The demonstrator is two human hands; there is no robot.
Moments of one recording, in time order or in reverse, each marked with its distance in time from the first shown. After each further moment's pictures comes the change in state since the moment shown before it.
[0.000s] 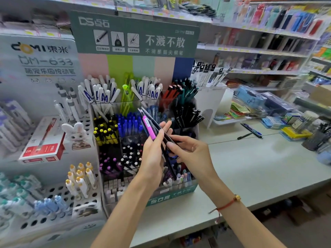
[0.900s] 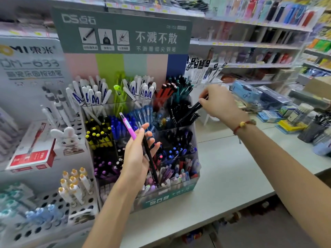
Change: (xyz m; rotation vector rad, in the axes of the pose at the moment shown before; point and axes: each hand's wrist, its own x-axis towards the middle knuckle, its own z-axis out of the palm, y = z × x) left_hand 0.013 0.013 -0.021 -0.116 0.128 -0.061; right_hand 0.130 -0.054 -0.073 -1.144 0.167 -0.178
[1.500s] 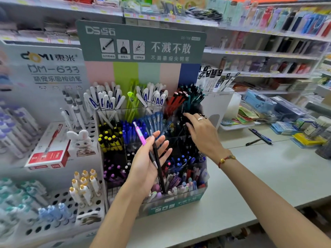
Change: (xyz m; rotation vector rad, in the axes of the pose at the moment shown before) left_hand -0.005 0.004 -0.005 -0.110 -0.045 -0.100; right_hand -0.027 0.000 0.095 0.072 0.237 -0.443
